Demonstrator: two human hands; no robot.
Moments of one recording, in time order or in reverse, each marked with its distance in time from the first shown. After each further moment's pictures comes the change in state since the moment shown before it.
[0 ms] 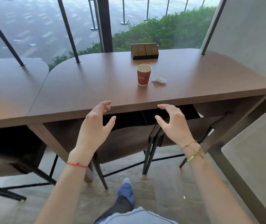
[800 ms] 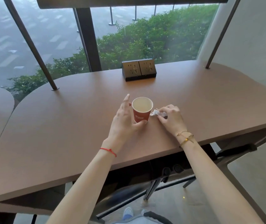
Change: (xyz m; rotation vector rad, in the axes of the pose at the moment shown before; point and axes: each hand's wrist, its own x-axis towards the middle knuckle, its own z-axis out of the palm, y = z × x) left_hand 0.252 -0.005 0.142 -0.132 -0.202 -0.013; right_hand 0.251 0.110 0.058 -0.203 -0.009 0.193
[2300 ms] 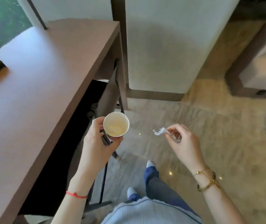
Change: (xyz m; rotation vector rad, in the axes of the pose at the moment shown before) left_hand -0.226 0.018 -0.013 -0.273 -0.702 0.596; right_hand -0.494 -0.103 -0.038 -0.018 0.643 0.827
